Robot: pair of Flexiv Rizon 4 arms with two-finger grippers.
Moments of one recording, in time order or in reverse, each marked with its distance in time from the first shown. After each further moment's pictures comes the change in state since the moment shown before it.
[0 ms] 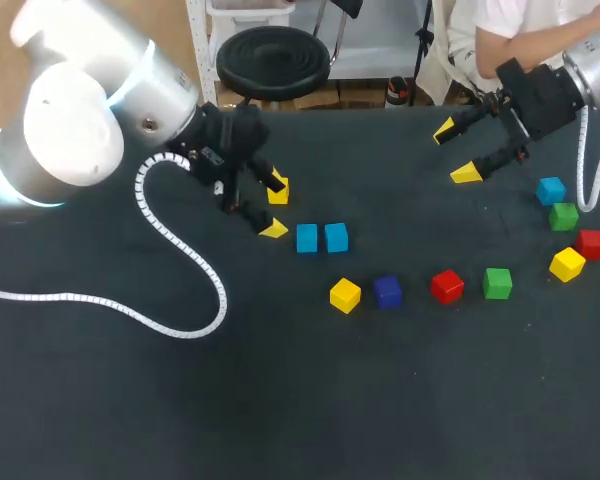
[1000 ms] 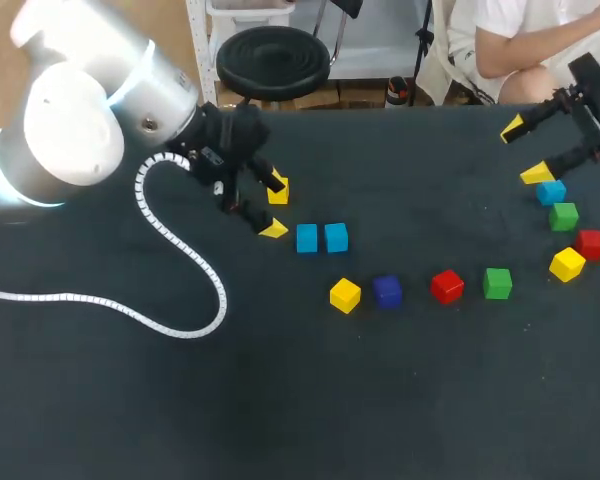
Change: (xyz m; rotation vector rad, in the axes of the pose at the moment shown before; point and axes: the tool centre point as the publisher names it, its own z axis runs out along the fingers) left arm 0.000 0.000 0.000 0.000 0.000 -0.001; right arm 0.031 0.038 -0.082 0.046 0.062 0.025
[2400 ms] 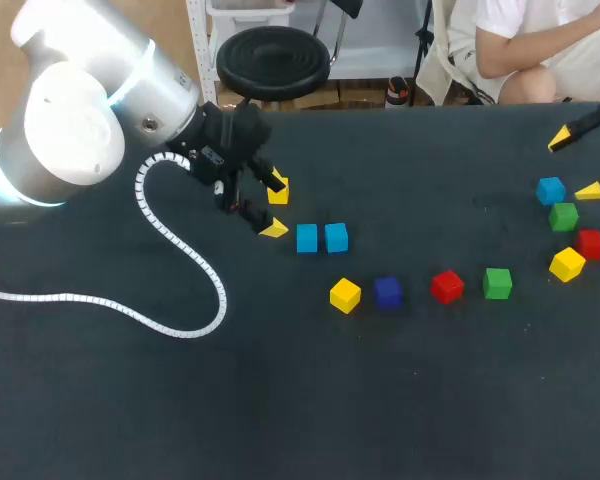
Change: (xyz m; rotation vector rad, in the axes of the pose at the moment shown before) left arm 0.000 0.000 0.000 0.000 0.000 0.000; right arm 0.094 -0.020 -0.043 -0.007 -0.004 -0.251
